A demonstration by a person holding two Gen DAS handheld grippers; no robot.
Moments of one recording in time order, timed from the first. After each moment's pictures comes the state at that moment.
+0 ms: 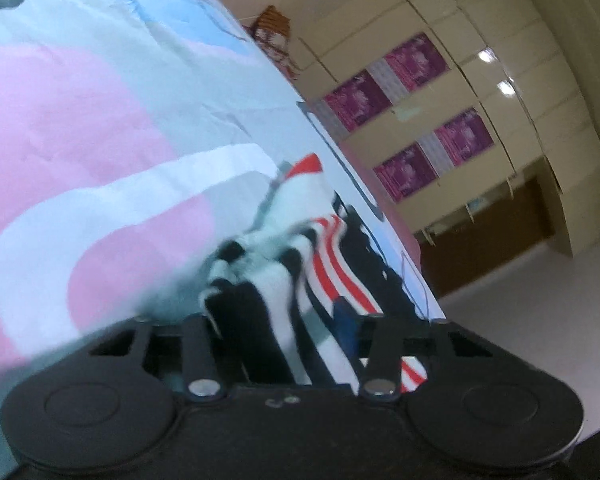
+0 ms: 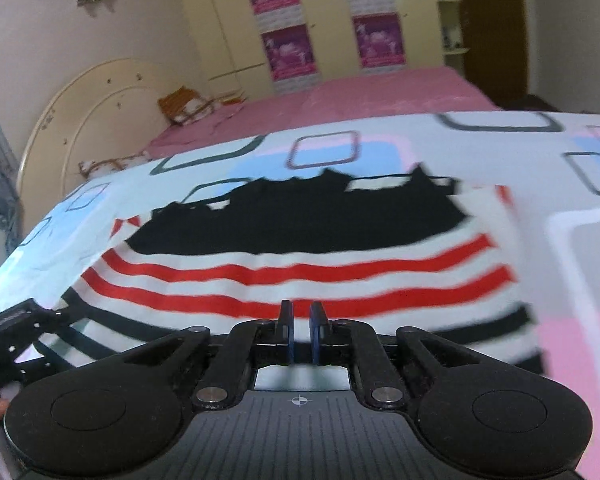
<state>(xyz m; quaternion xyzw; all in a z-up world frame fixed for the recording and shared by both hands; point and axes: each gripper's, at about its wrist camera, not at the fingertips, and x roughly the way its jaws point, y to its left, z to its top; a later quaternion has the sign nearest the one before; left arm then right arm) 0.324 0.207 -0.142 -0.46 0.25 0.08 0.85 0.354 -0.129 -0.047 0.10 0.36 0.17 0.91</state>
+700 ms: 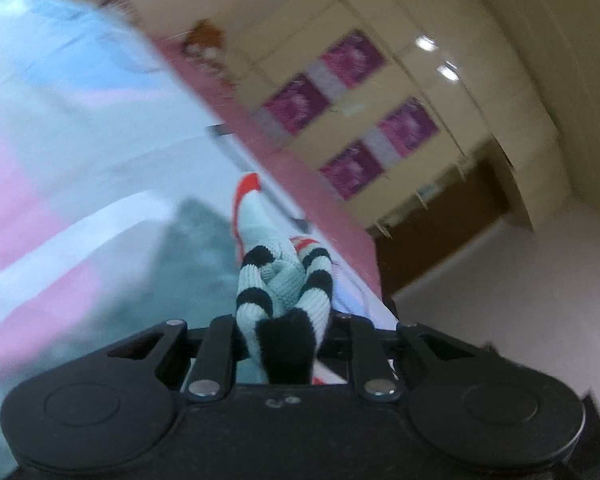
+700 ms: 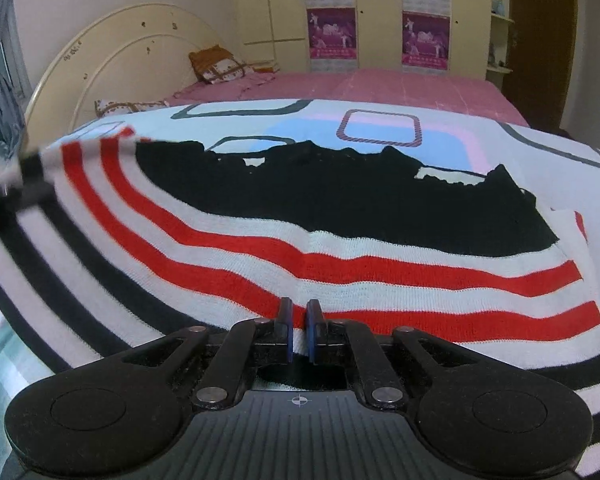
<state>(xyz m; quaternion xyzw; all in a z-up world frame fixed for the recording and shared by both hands) 0.348 0.176 -0.074 -0.39 0.21 0.00 0.90 0.374 -0.073 -0.087 0.01 0.37 0.20 0.91</state>
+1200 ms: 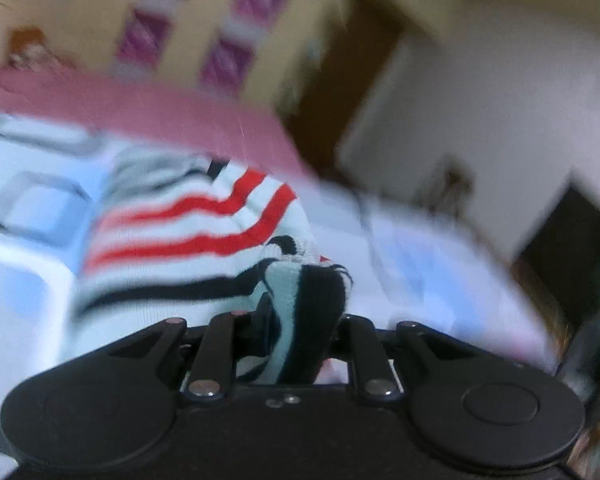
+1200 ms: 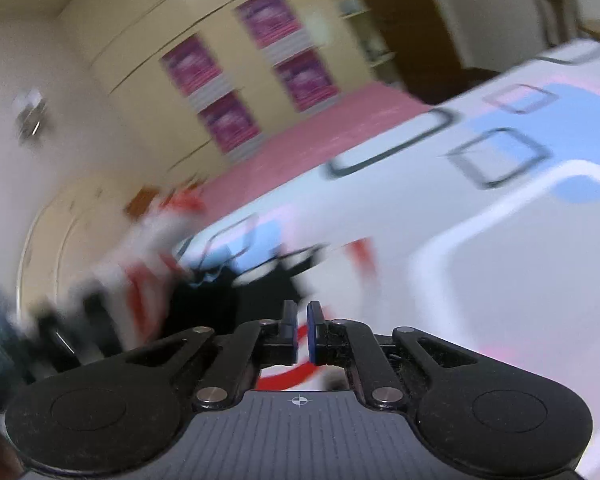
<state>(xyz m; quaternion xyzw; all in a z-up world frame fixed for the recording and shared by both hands) 0.409 -0.087 -0.041 -0.14 0.36 -0.18 0.90 0.369 -0.324 -0.042 0.28 0.31 0.10 0.90</state>
